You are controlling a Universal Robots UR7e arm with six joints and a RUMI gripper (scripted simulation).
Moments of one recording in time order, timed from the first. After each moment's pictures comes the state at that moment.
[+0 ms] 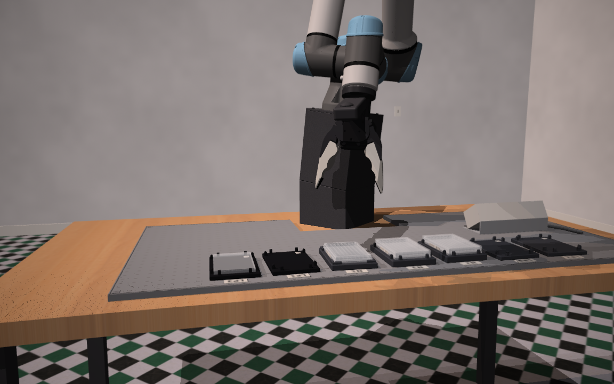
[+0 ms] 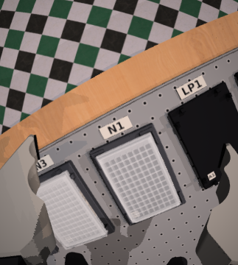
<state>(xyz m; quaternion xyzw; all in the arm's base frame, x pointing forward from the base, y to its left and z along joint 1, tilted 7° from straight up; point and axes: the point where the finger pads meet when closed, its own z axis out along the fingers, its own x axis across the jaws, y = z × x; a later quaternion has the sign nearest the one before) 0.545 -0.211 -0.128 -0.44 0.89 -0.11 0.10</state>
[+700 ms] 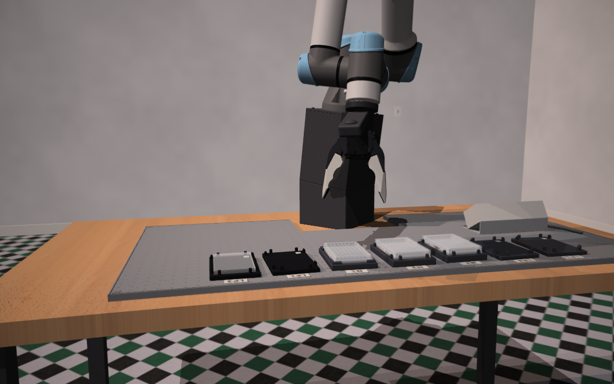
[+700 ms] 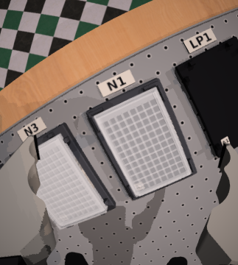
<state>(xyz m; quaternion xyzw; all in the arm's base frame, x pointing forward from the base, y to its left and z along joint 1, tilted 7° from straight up) 0.502 -0.176 -0.159 -0.44 0.89 -0.09 0.10</state>
